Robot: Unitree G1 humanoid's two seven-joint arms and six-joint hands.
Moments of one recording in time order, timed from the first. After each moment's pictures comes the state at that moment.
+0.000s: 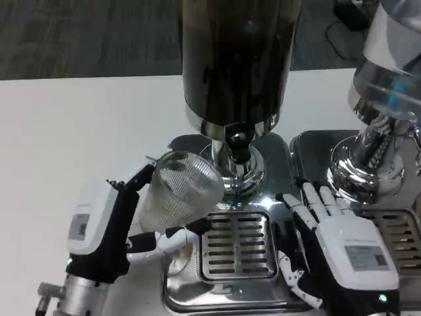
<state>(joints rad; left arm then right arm) -0.23 0.39 -0.33 0.94 0.76 -0.97 0.92 0.28 -0.31 0.41 -0.10 -1.02 0.09 -0.35</state>
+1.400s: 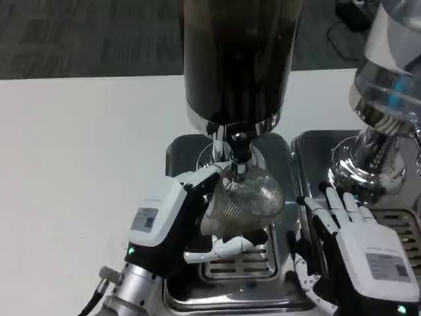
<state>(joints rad) -0.41 0.25 -0.53 1.16 0.83 -0.89 0.99 0.37 -0.29 0.37 -0.20 -1.02 0.14 -0.32</state>
